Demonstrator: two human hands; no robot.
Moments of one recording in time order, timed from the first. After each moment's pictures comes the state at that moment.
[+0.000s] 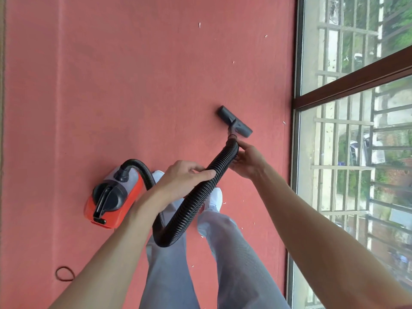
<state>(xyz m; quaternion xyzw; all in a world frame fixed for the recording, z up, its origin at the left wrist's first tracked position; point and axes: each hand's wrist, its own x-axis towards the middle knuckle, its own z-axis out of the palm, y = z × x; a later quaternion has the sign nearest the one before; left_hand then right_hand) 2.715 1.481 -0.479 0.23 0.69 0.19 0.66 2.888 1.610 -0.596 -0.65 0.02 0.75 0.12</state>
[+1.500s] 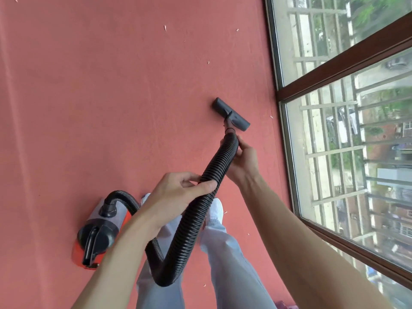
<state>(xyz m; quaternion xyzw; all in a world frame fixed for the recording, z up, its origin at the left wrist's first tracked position) 2.695 1.533 -0.495 0.20 0.64 0.19 0.71 2.860 1.635 -0.617 -0.52 0.17 0.74 0.38</state>
